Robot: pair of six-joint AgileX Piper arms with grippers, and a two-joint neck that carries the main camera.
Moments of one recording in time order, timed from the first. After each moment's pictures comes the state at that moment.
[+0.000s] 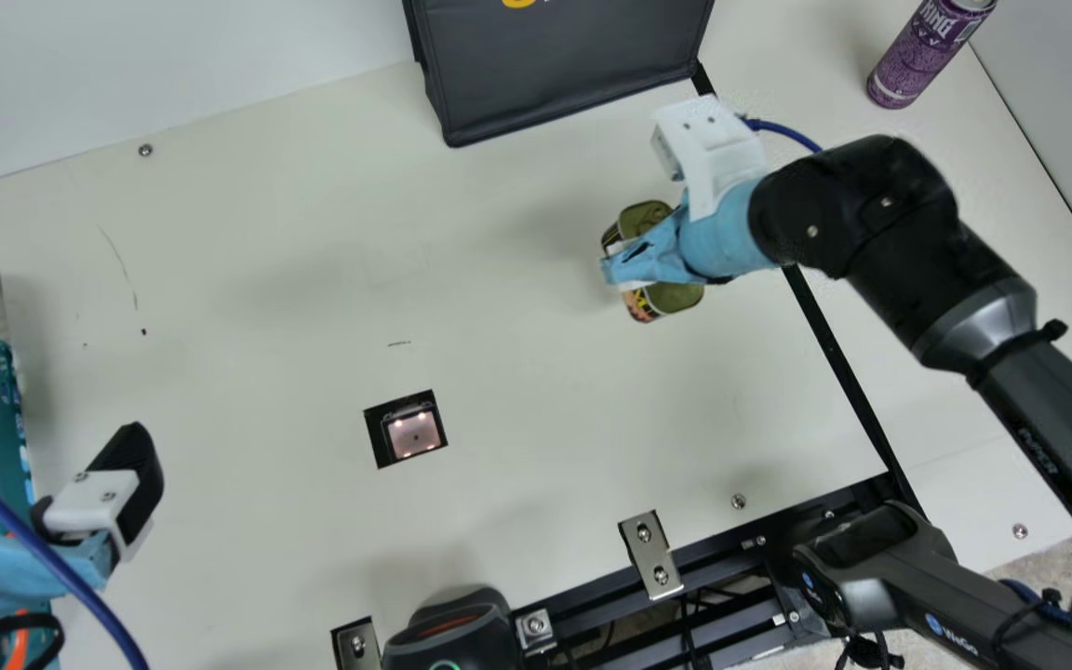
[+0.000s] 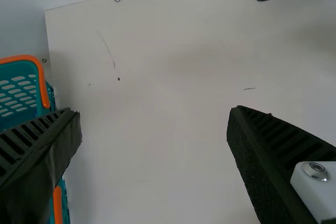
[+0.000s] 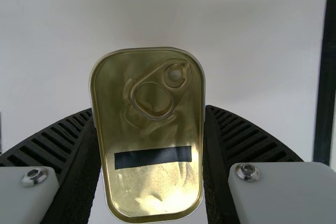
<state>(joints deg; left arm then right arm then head) -17.2 49.3 -56.8 -2.2 56.8 1.9 1.5 75.3 -56.5 9.5 52.9 -2.7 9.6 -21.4</state>
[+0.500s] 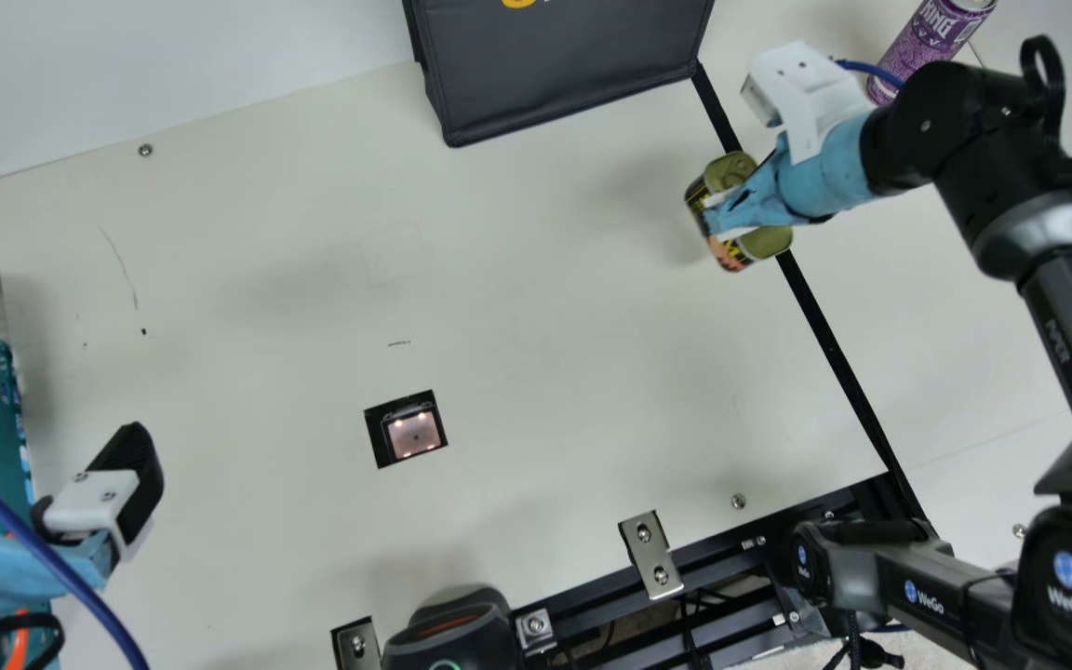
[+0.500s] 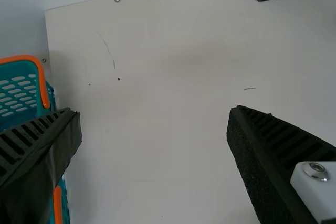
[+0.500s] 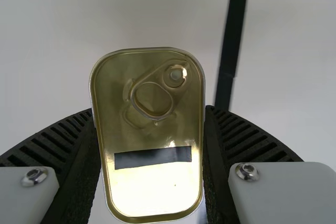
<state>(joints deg) -17.2 49.3 -56.8 -2.2 56.8 1.9 -19.7 83.7 -62.4 14.6 54.7 -32.9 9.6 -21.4</state>
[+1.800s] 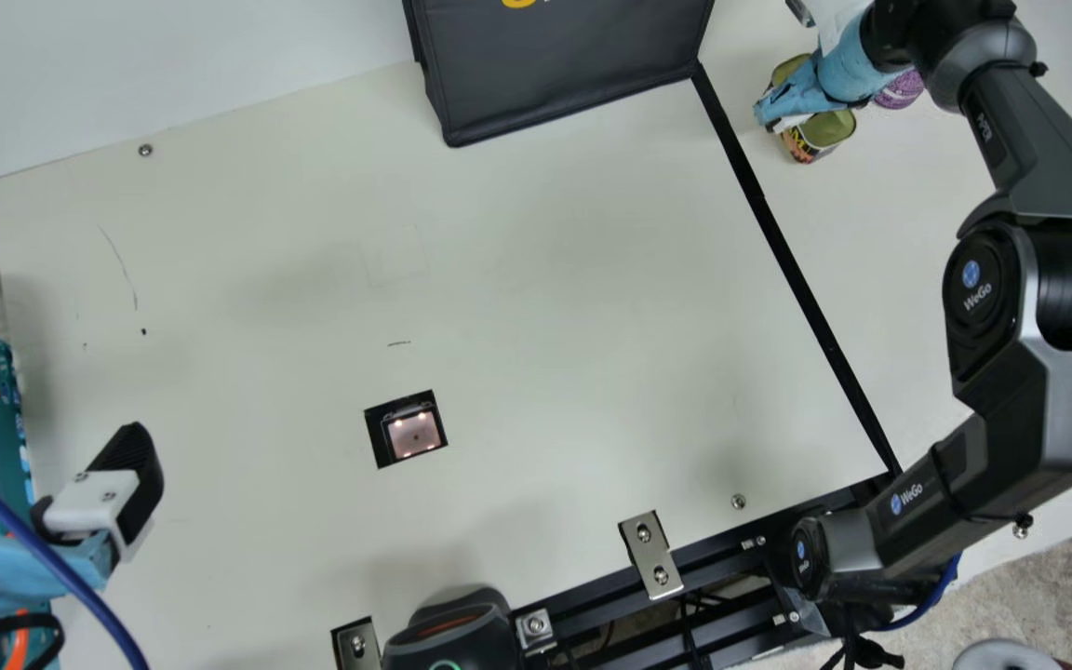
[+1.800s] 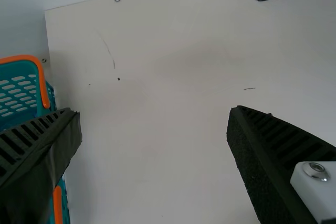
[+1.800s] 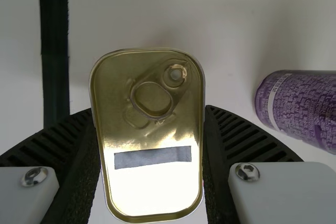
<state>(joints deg) -17.2 49.3 -56.8 -2.2 56.8 1.9 -22.5 110.9 -85.9 -3.4 46.5 -24.6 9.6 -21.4</state>
